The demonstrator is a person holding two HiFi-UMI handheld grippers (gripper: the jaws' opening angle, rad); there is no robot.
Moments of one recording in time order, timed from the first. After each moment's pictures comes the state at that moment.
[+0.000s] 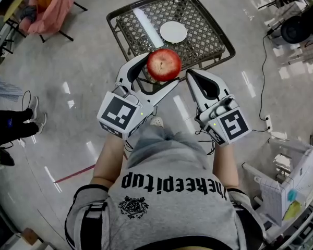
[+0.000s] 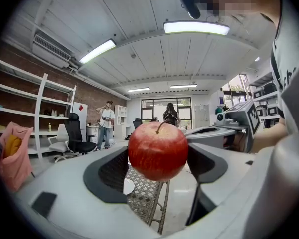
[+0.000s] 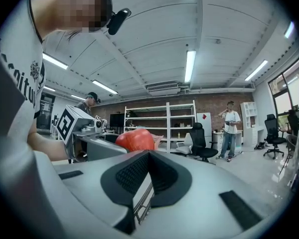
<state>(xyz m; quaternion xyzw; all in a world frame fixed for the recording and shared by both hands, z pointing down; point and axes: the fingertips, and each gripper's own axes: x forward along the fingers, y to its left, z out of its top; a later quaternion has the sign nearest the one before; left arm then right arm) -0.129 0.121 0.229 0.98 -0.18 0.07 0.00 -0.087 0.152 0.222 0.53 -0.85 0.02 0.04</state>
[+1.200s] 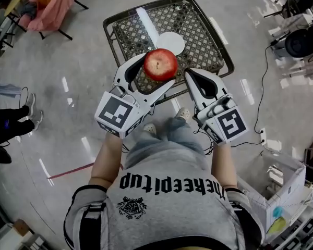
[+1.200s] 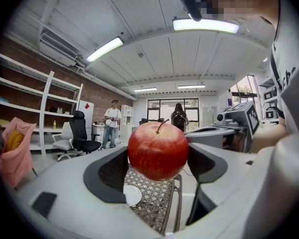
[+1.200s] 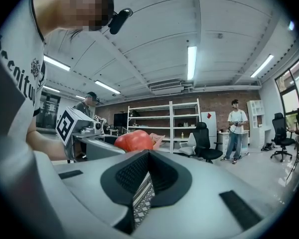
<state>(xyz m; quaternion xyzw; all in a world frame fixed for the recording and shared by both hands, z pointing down) -0.077 0.047 0.237 0.97 -0.22 0.06 0.02 -0.030 0.074 0.225 0.49 -0.87 0.02 0.04</state>
